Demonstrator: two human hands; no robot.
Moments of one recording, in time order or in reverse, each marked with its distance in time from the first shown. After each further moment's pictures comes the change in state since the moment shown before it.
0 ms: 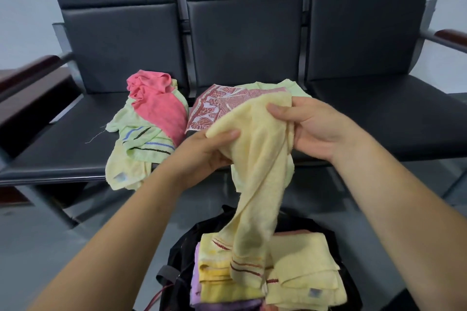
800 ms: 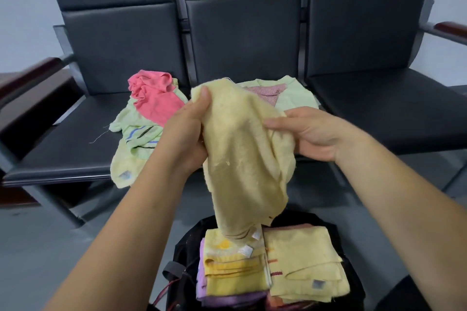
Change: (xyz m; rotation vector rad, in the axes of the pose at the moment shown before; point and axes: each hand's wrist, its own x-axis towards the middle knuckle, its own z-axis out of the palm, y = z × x) left_hand -0.018 0.044 0.024 -0.213 0.300 0.119; right_hand -0.008 0.008 -0.006 -0.133 -0.024 0.161
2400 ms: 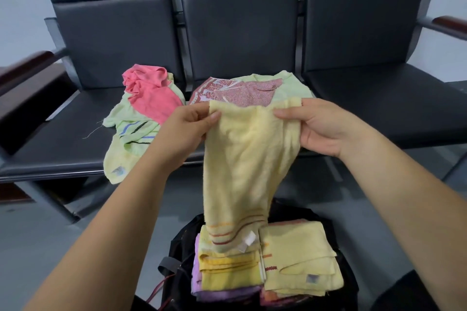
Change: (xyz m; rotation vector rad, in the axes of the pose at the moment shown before) left_hand 0.026 -0.025 -0.035 0.533 -0.200 0.168; right_hand -0.004 0.002 -0.017 0.125 0.110 -0.049
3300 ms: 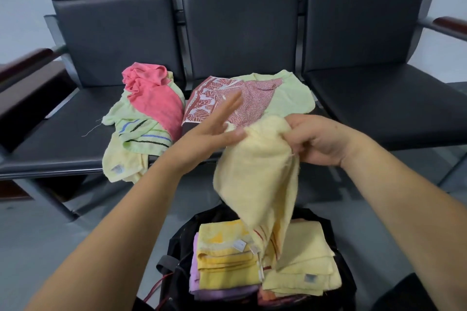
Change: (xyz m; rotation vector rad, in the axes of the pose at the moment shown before) left_hand -0.002 -0.011 0.020 0.014 -0.331 -0.012; right_hand -0.023 0.004 0.015 -0.343 -0.294 0.061
